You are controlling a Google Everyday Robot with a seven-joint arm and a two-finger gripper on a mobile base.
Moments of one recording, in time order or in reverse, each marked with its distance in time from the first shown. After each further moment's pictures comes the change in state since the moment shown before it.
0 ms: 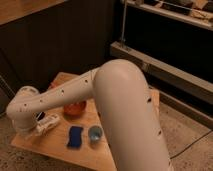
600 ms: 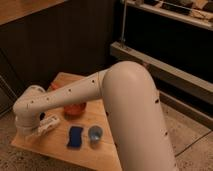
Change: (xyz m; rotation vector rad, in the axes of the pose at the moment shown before) arm -0.001 0.001 -0.003 0.023 -0.086 0.033
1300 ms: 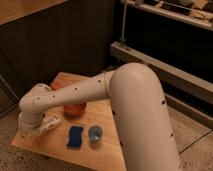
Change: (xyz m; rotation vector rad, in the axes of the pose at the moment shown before) arm 0.005 -0.003 -0.008 0.023 -0.045 0.020
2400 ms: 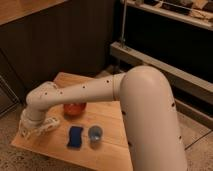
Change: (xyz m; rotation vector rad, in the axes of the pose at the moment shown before) arm -0.005 -0.002 -0.015 0.028 -0.121 0.054
